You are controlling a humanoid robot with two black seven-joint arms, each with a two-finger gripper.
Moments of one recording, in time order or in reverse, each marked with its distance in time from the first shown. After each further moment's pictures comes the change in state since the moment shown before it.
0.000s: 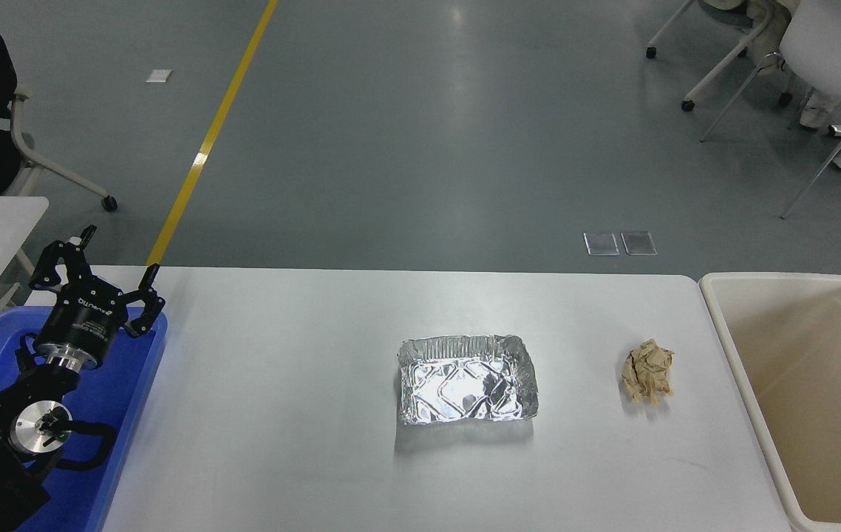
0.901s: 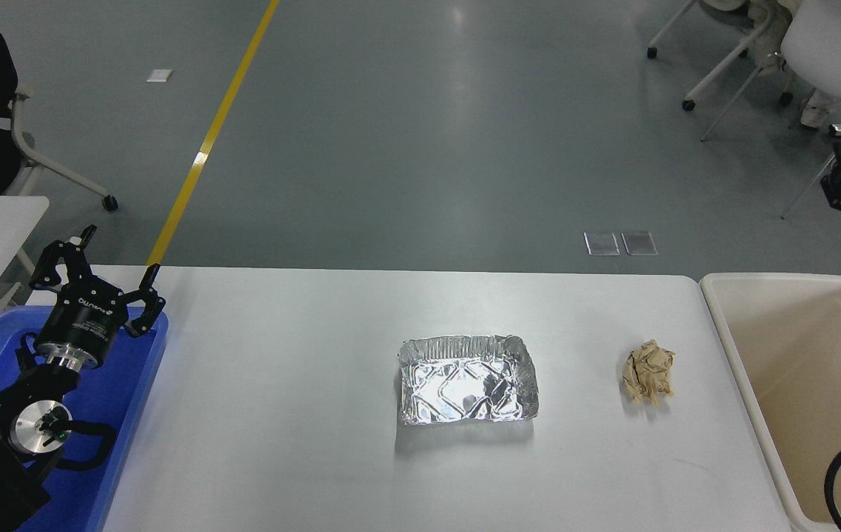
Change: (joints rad) left arm 0.000 0.000 0.000 0.000 0.000 0.000 0.000; right arm -0.035 0.024 0.642 0.485 0.069 0.003 0.082
